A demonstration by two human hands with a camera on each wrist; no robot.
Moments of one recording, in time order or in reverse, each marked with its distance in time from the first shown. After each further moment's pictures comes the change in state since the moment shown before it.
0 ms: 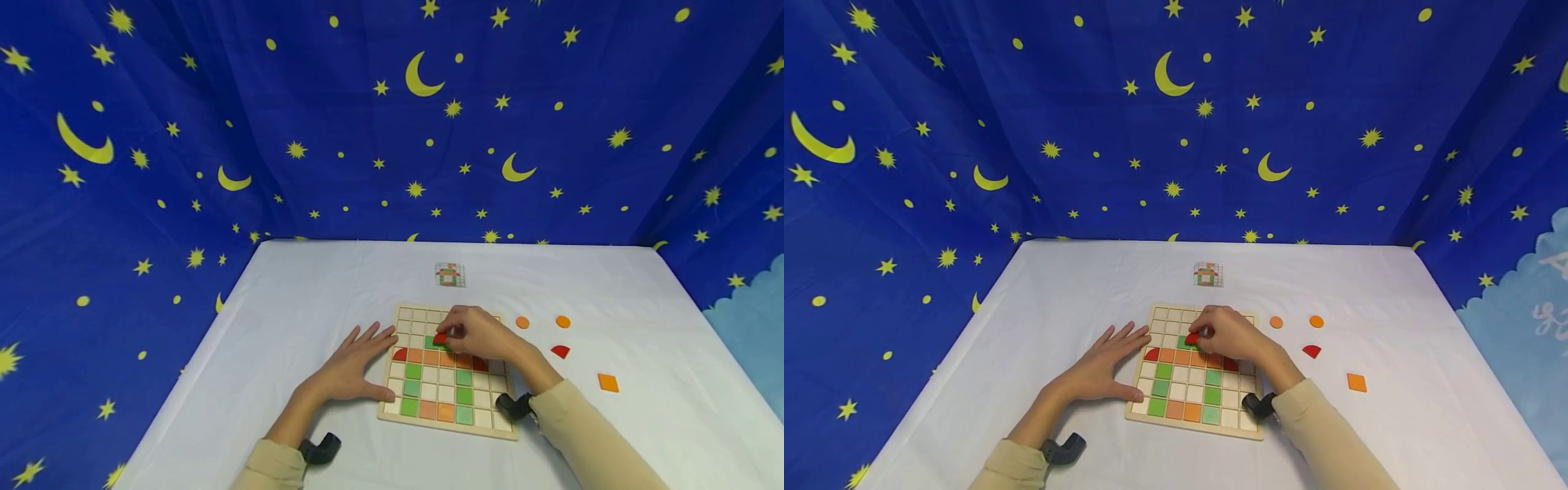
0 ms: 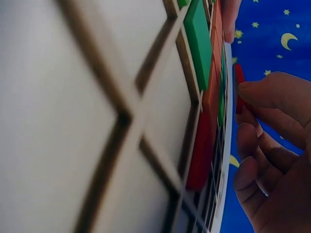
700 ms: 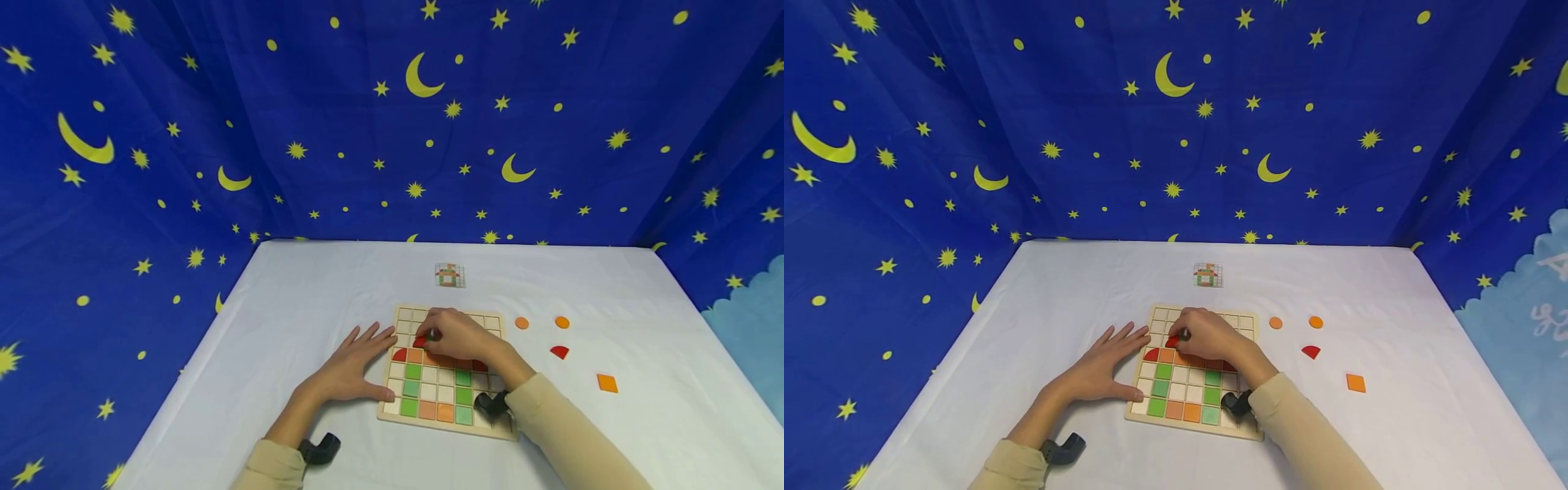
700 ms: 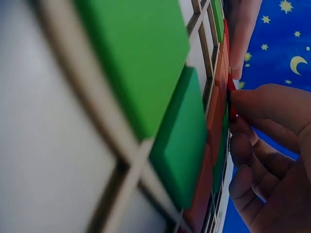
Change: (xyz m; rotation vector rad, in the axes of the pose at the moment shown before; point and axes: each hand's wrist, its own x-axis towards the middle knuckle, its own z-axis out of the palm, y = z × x) left_hand 0.000 0.000 0.000 0.002 0.000 -0.005; right_hand 0.029 -0.022 0.017 -0.134 -0.062 -0.015
